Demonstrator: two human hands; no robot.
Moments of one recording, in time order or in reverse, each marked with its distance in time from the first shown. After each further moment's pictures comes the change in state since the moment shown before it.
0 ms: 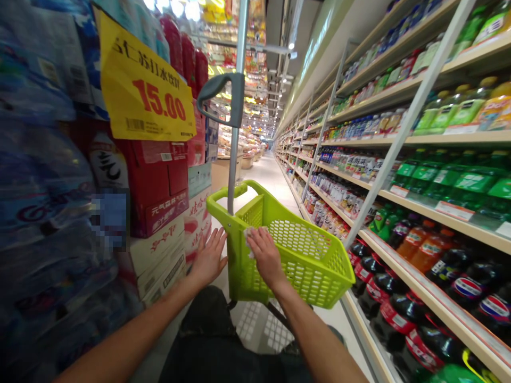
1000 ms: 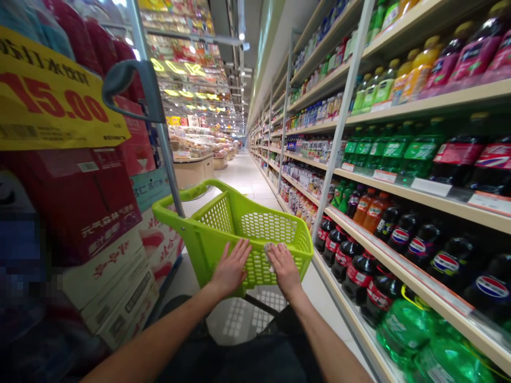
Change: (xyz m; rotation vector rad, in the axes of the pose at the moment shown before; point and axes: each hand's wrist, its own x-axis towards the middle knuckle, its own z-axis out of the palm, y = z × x) left_hand 0.019 0.145 0.016 -0.052 -0.127 0.473; right_hand -0.147 0.072 -0.062 -0.198 -0.014 0.232
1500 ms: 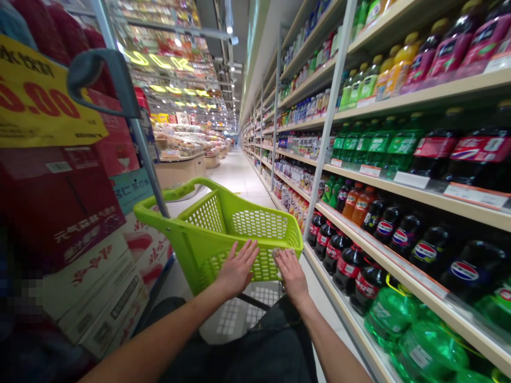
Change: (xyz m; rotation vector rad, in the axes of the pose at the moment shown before) left_hand 0.020 0.035 -0.002 -0.043 -0.002 0.172; right_hand -0.047 0.030 -0.012 -0.025 -0.012 0.060
